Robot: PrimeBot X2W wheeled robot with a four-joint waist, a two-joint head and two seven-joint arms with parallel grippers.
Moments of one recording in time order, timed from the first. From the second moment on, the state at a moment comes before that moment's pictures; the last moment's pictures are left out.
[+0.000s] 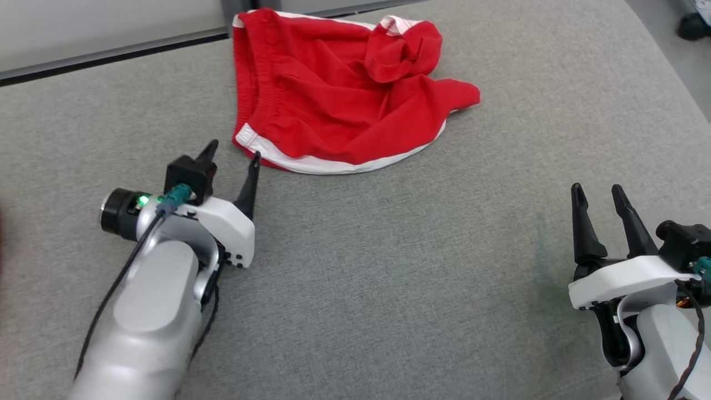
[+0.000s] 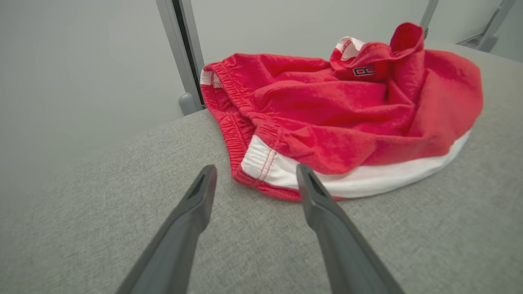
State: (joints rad) left arm -0.66 0.11 -0.34 0.80 -0.19 -0.05 -0.21; right arm -0.37 -0.19 0.13 0.53 0.41 0.13 -0.25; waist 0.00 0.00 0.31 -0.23
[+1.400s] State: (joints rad) left arm -0.75 0.09 -0.40 0.96 -0.35 -0.13 -0.26; right arm -0.40 -0.21 0.13 0.61 0.37 0.13 -0.24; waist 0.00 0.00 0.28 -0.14
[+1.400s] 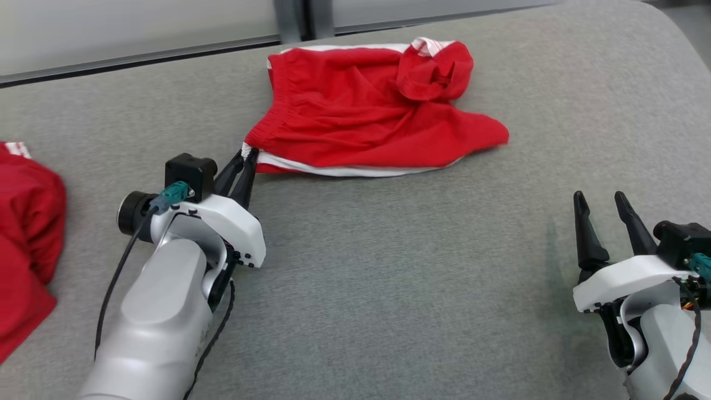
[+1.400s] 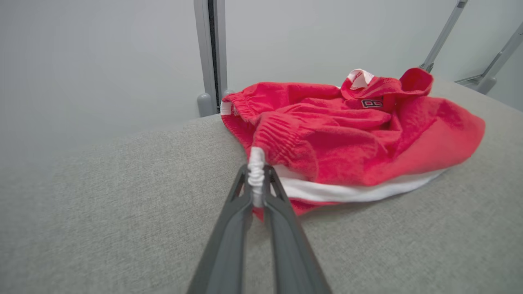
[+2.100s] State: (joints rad) left arm -0.61 0.06 -0.42 0.75 -0.34 -0.10 -0.26; right arm -0.54 -0.30 0.29 0.76 0.30 0.13 -0.14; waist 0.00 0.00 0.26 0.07
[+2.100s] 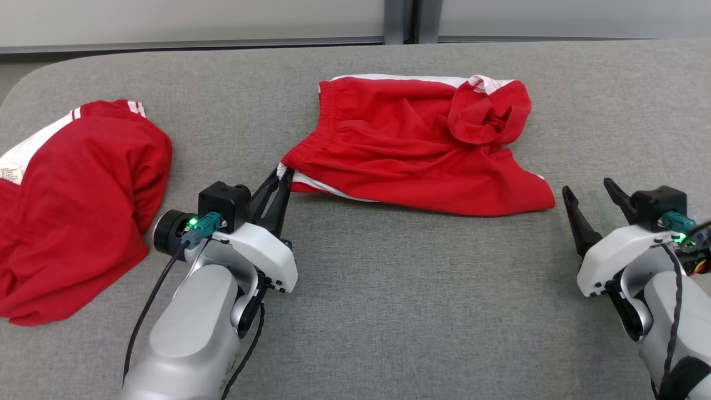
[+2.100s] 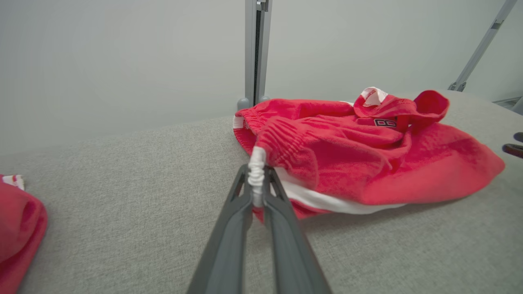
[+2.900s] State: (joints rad) left arm -0.62 0.05 -0.43 0.70 -0.34 -0.09 -0.26; right arm -0.72 -0.42 0.73 0.86 0.44 0.13 -0.09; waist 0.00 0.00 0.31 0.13
